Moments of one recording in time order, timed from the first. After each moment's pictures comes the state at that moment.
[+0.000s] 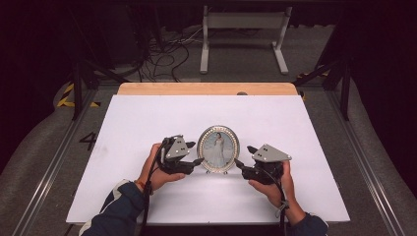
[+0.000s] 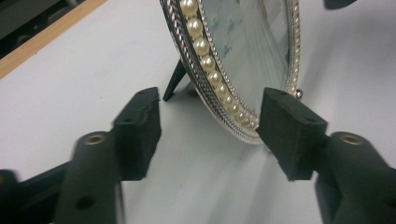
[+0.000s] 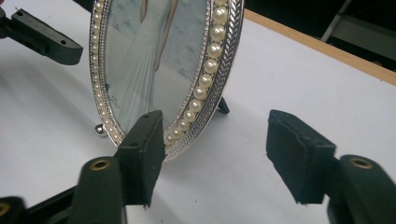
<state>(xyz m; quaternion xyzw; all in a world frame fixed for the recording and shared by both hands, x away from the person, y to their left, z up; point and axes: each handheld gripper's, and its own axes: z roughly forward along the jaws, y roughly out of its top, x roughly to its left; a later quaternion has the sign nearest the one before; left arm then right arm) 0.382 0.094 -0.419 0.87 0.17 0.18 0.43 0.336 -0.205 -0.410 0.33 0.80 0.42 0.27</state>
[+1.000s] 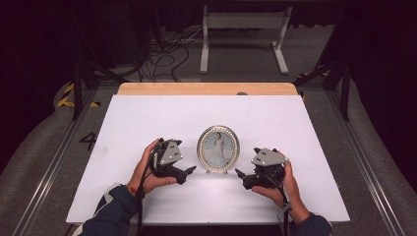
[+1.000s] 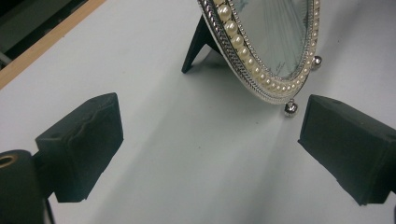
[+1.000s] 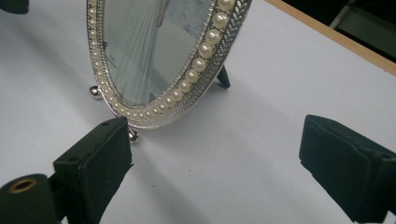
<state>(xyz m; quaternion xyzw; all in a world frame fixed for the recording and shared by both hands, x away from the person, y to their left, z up) 0.370 0.114 -0.422 0.87 0.18 0.21 0.40 0.332 -0.210 -0.416 0.31 0.83 0.37 0.28</state>
